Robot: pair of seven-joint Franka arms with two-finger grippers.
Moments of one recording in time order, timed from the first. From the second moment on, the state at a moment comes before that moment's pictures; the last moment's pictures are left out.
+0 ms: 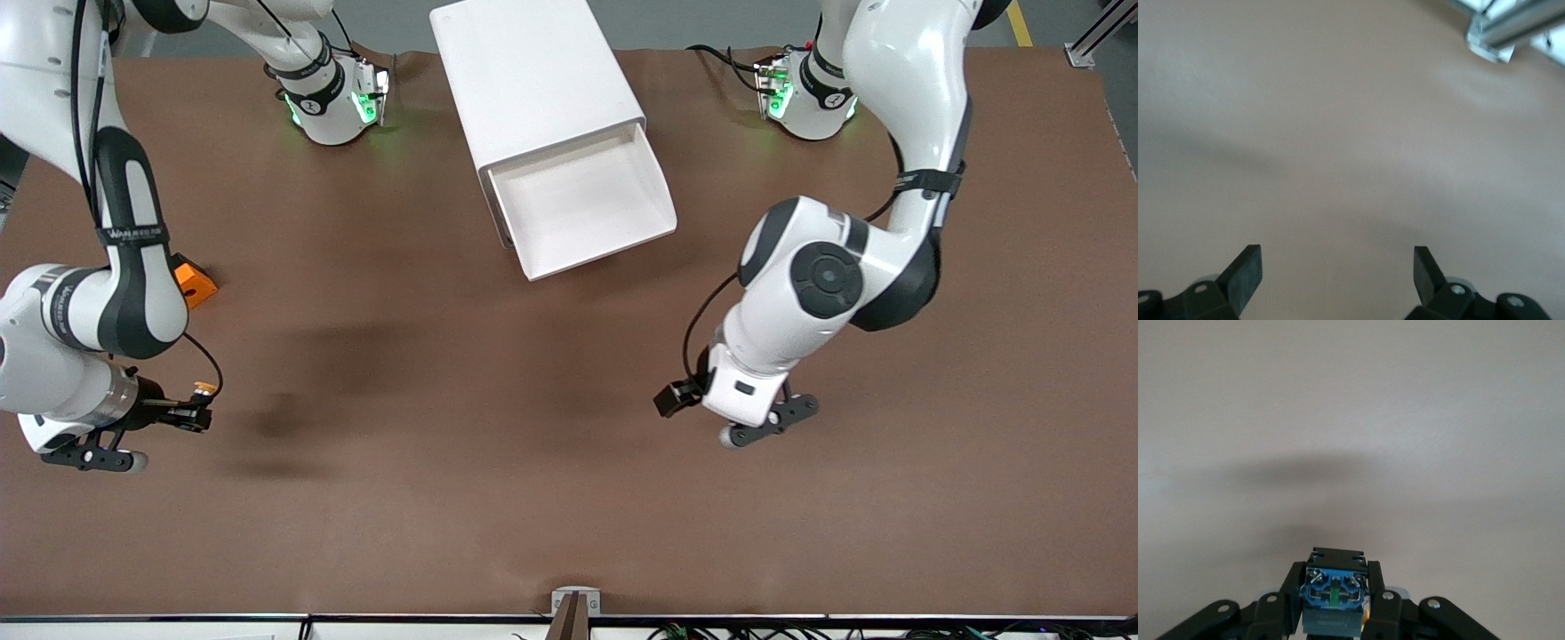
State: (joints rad) left arm -0.42 0.62 -0.08 -1.31 -0.06 2.08 -0.82; right arm -0.07 0.63 -0.11 -1.55 0.06 2.22 -0.08
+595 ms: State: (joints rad) left arm -0.57 0.57 -0.09 -1.43 -0.04 2.05 -0.86; right arm -0.14 0.75 -0.10 -1.54 0.06 2.34 -0.18
